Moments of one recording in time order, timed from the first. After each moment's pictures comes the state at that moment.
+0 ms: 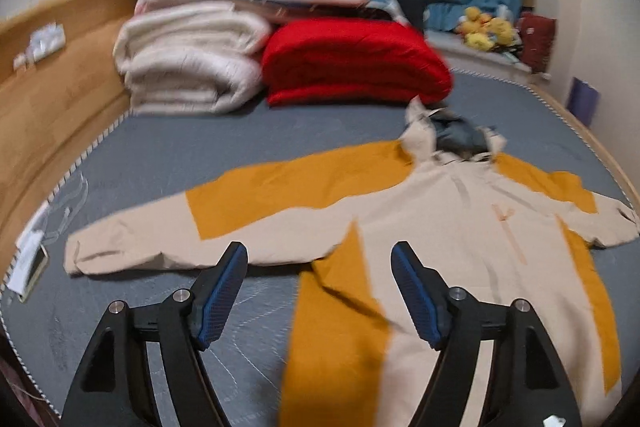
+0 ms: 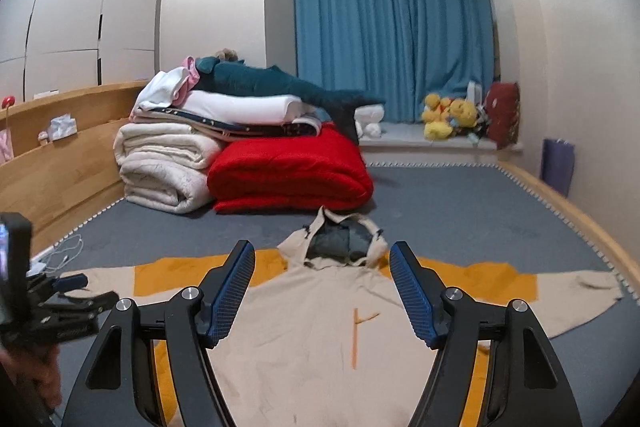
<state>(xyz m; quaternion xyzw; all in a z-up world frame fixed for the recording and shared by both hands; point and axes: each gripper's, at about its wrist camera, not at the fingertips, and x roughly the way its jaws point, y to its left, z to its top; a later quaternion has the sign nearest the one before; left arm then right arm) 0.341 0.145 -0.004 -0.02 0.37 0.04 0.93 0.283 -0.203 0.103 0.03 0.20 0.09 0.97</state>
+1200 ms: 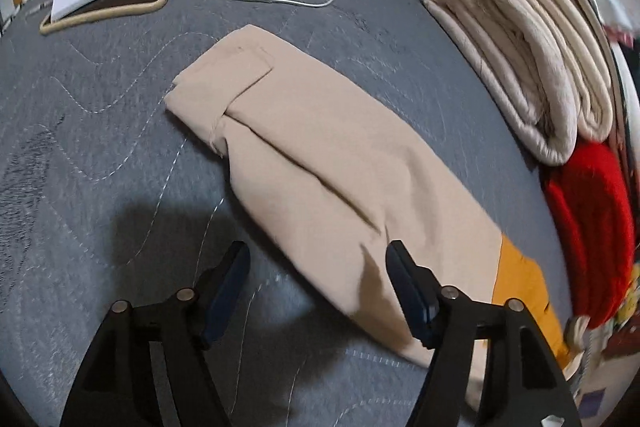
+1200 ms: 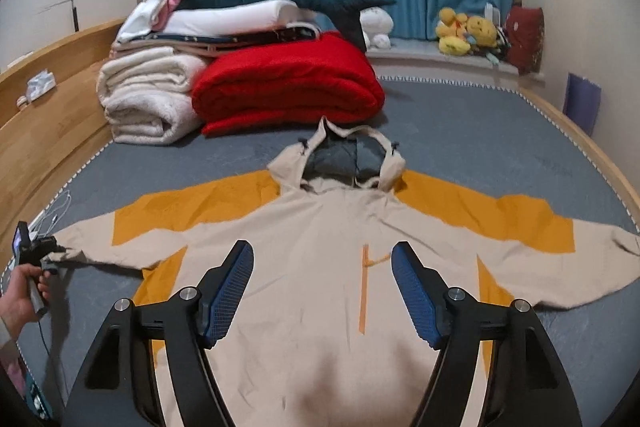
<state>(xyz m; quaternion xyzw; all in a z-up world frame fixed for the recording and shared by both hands) 0.347 0.526 -0.174 -0.42 0.36 0.32 0.77 0.366 -0.191 0.015 0.01 0.34 0.09 0.94</state>
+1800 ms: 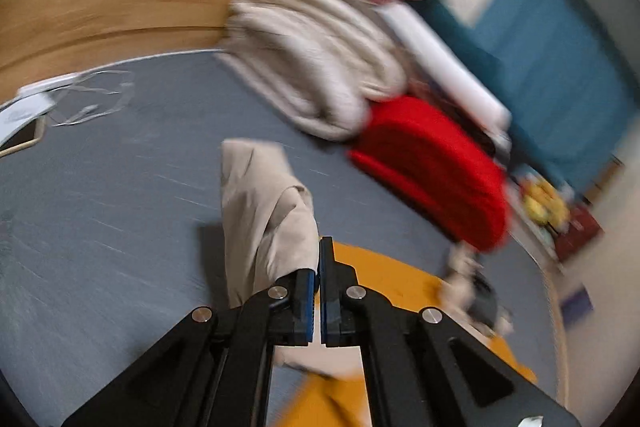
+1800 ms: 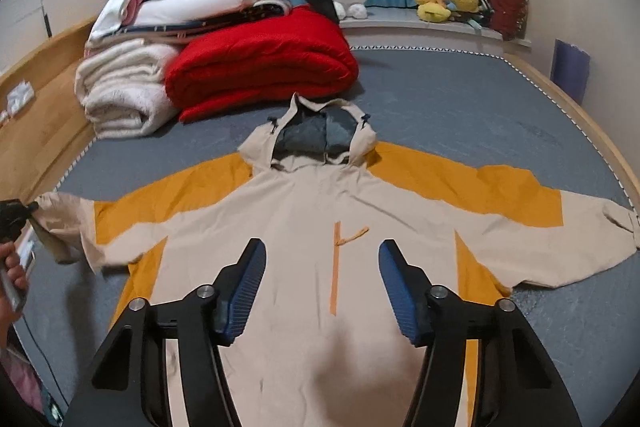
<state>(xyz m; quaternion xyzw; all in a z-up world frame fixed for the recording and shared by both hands) 0.375 0.274 0.035 -0.29 0.28 0.12 0.91 0.378 -0.233 0.029 0.05 0.38 0.07 0.92</state>
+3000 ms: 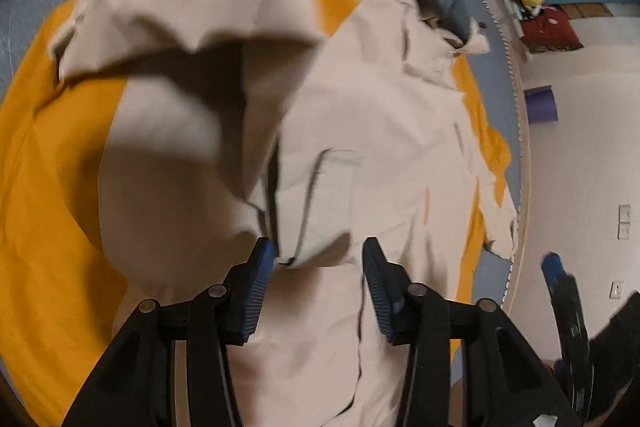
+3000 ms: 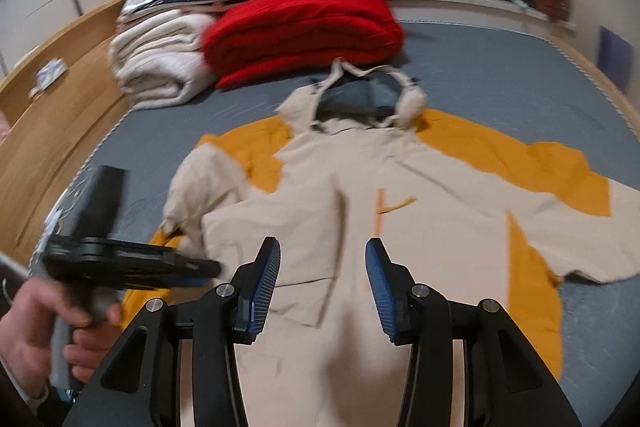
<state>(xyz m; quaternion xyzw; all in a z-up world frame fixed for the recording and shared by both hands) 0.452 0.061 -0.148 -0.31 0.63 -0.12 0.70 0.379 -0.203 -0.026 0.03 0.41 0.17 0.89</state>
